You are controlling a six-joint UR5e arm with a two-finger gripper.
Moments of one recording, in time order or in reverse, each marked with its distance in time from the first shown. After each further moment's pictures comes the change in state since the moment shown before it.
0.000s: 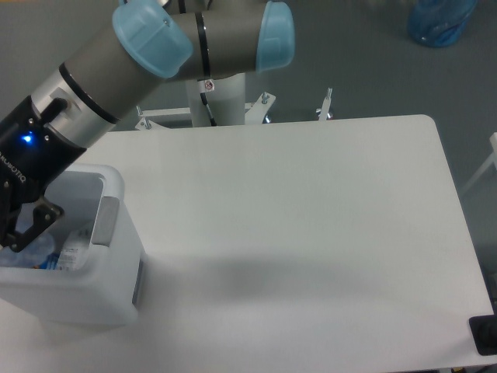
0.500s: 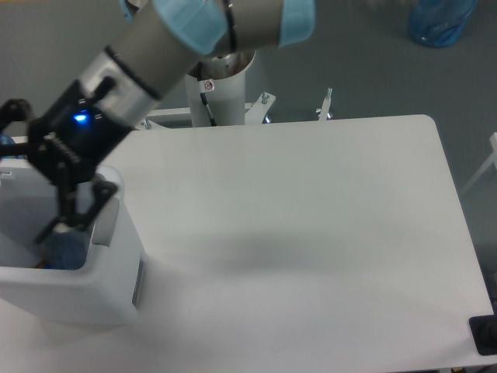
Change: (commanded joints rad) arm 0.187 0.117 -0.106 -0.006 0.142 0.125
